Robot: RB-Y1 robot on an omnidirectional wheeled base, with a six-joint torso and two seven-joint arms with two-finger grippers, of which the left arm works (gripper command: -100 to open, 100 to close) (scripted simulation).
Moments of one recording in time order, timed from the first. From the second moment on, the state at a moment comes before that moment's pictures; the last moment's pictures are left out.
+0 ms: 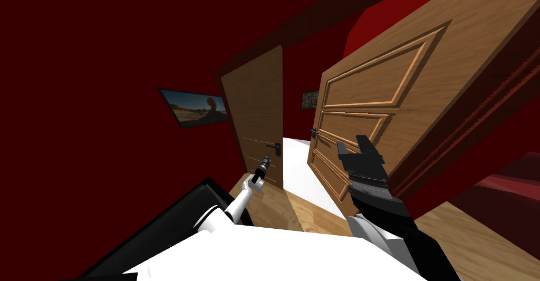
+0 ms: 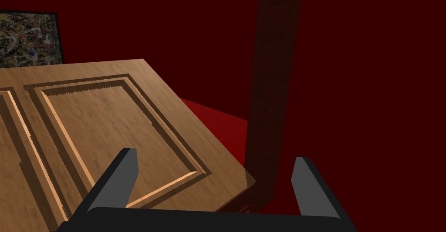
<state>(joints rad) -0.42 0.10 -0.25 -0.79 -0.02 -0.43 0.24</state>
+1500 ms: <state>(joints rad) -0.42 0.11 -0.26 -0.78 -0.02 -0.43 0.25</state>
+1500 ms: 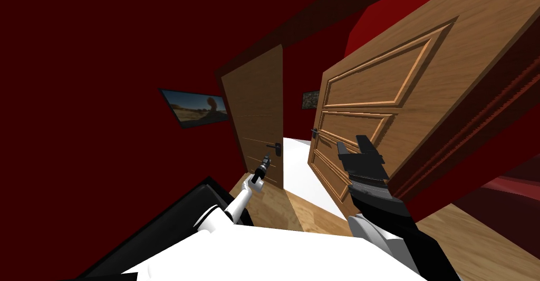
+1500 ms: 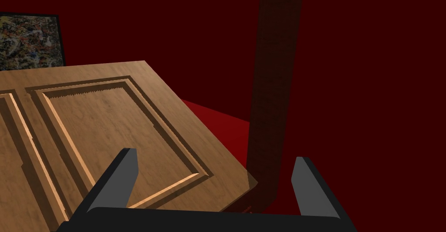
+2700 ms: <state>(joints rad) -0.43 0.11 -0.27 -0.78 -0.02 -0.43 0.25</state>
